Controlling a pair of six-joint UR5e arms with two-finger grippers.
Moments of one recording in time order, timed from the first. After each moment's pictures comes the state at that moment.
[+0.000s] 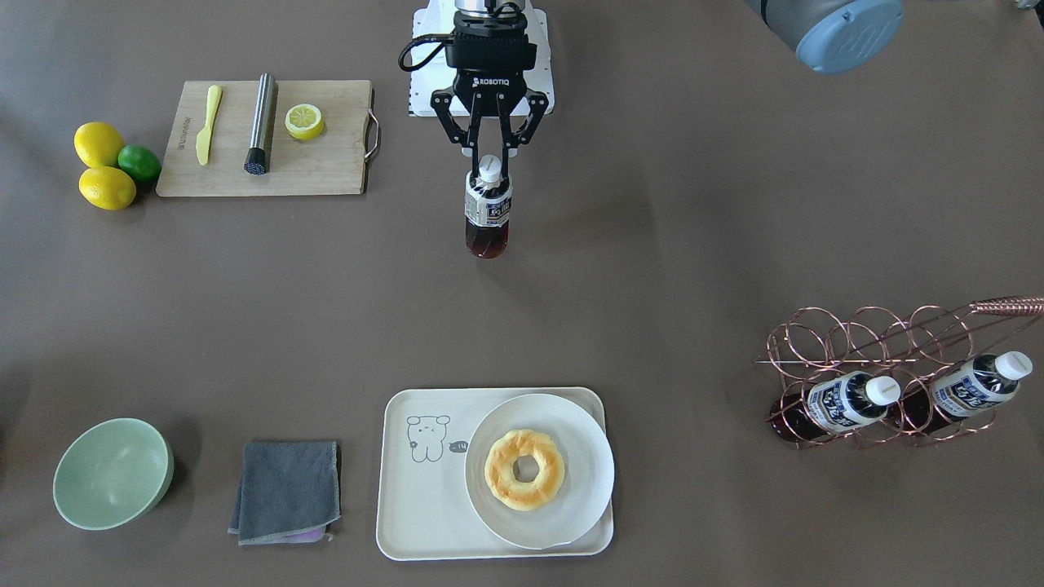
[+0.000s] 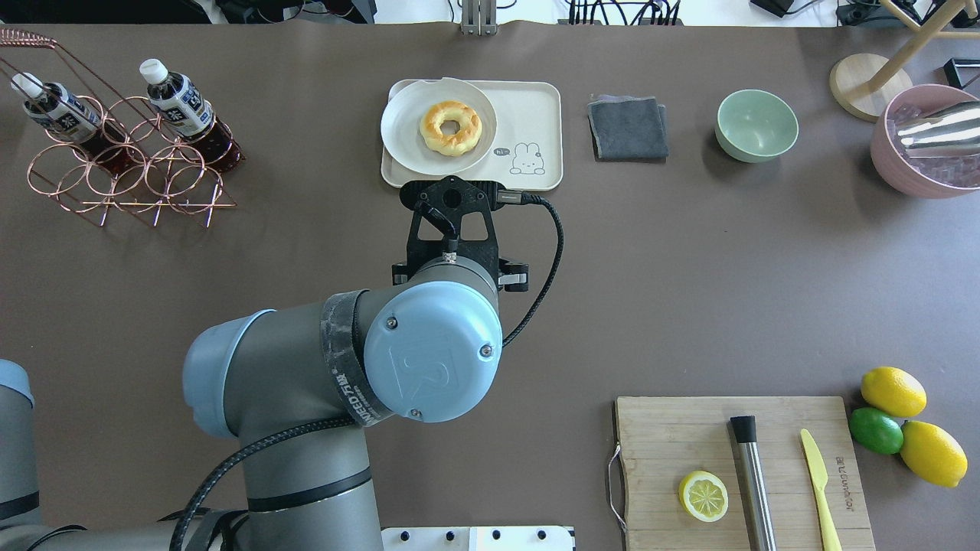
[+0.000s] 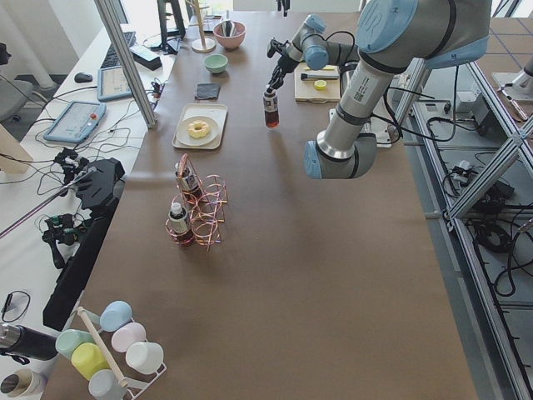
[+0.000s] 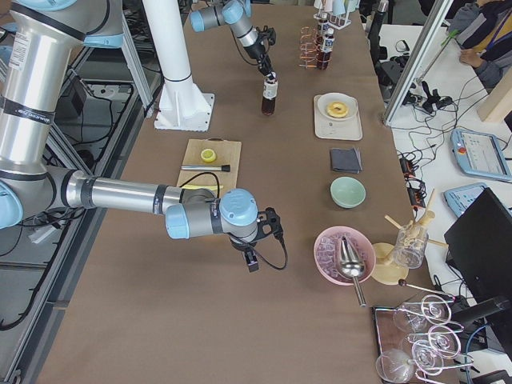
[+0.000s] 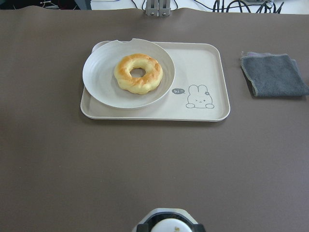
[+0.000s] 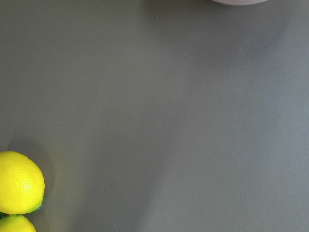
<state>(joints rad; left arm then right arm) -0.31 -2.41 -1.93 -1.29 -1.24 -1.34 1.48 -1.91 1.80 -1.31 2.42 -0.22</state>
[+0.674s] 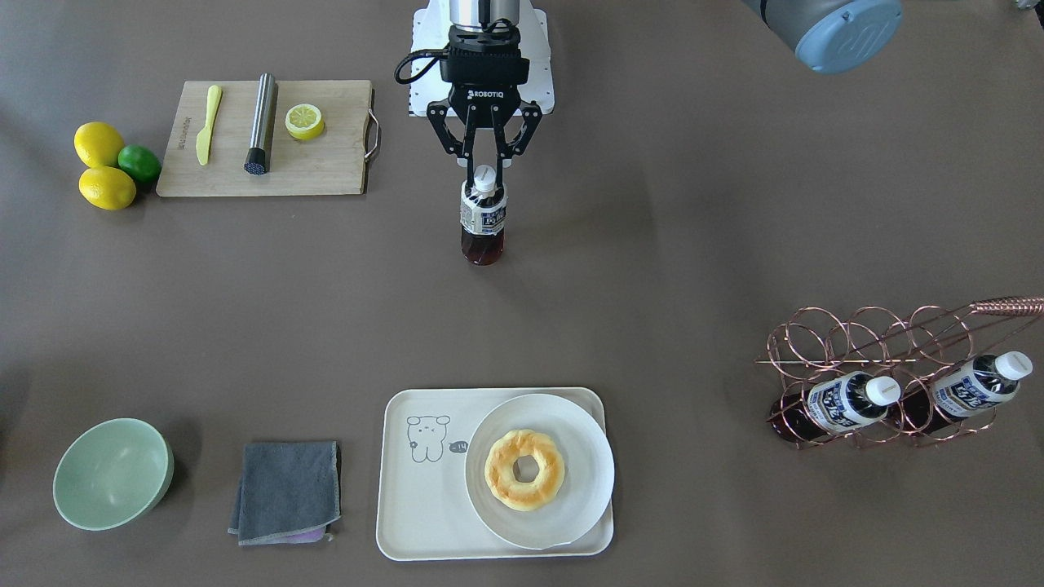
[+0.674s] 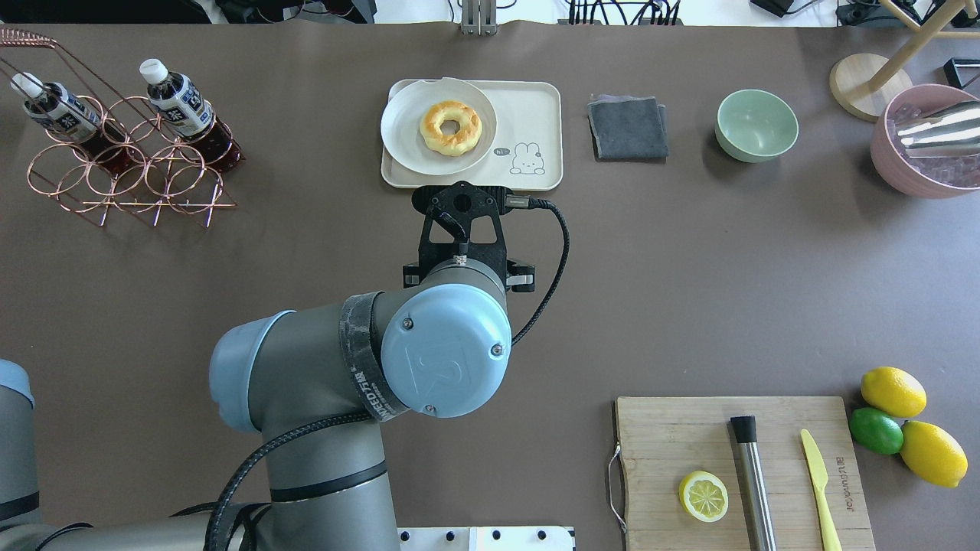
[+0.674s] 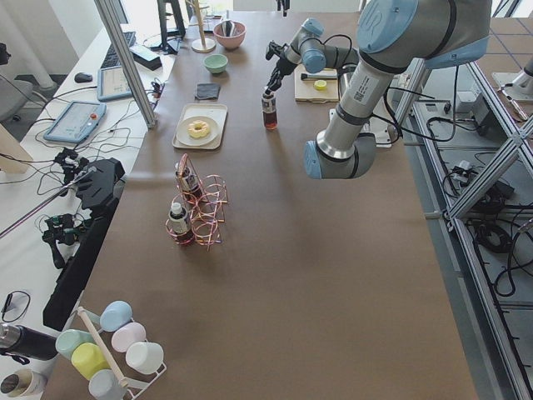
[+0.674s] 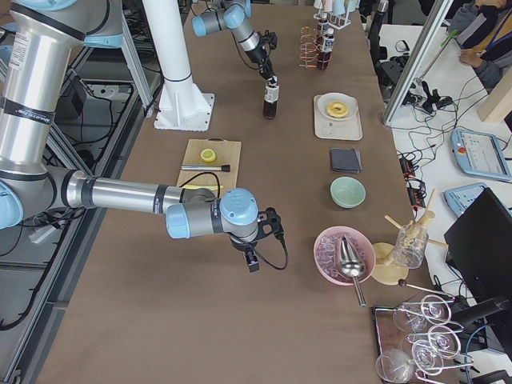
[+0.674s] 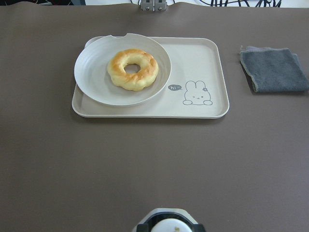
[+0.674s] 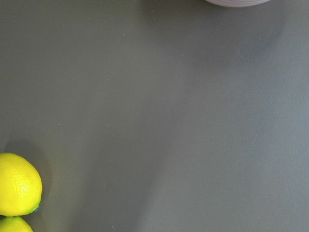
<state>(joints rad) -0.31 -2.41 -1.88 -1.35 -1.23 -1.32 1.48 -1.90 1.80 -1.31 2.41 -0.22</state>
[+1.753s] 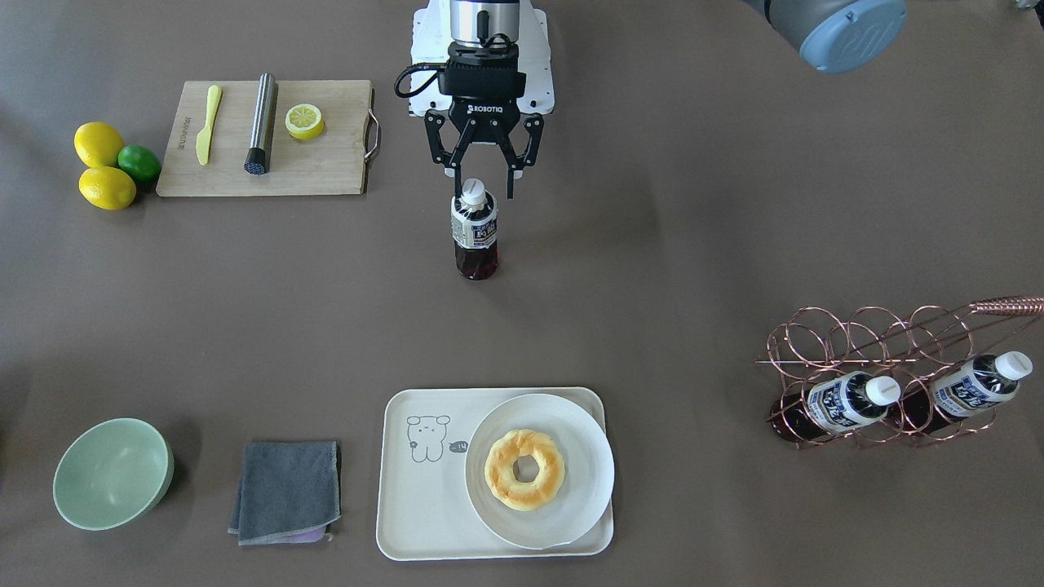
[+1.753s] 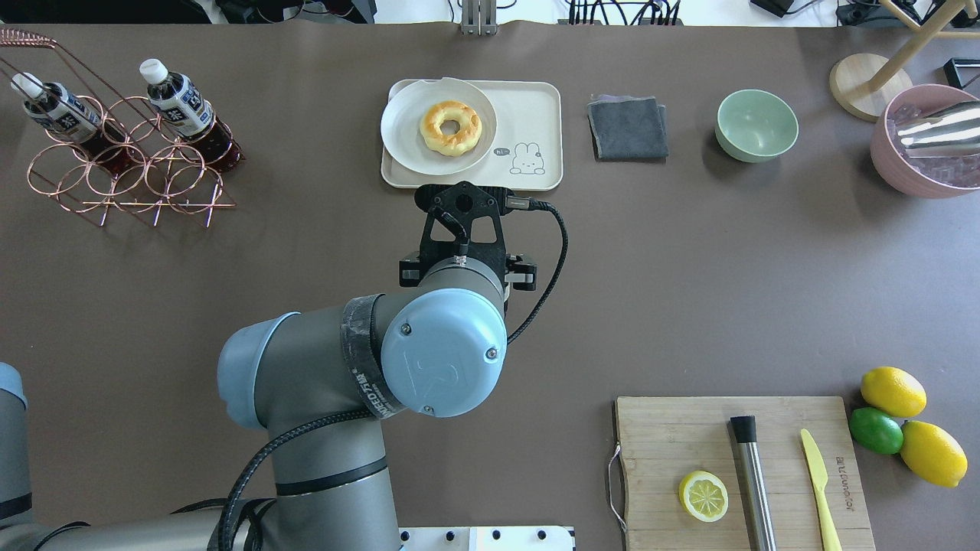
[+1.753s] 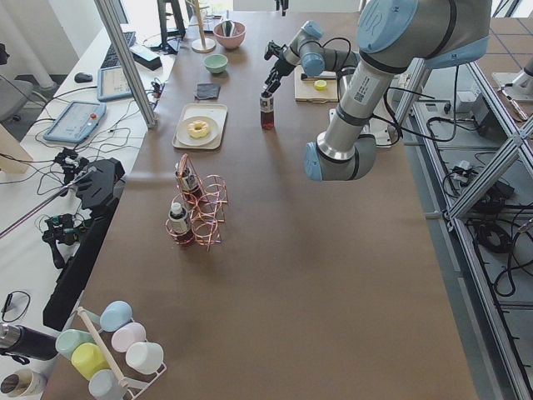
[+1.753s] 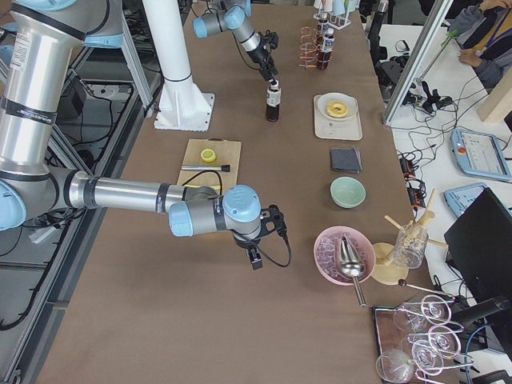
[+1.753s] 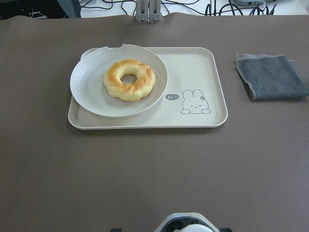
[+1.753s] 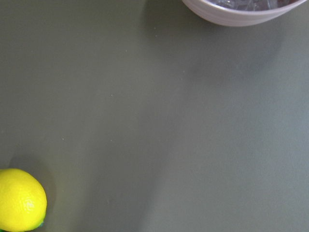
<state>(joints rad) -0.31 -2.39 -1.87 -1.41 -1.20 -1.29 1.48 -1.89 1.81 -1.31 2.41 -0.21</state>
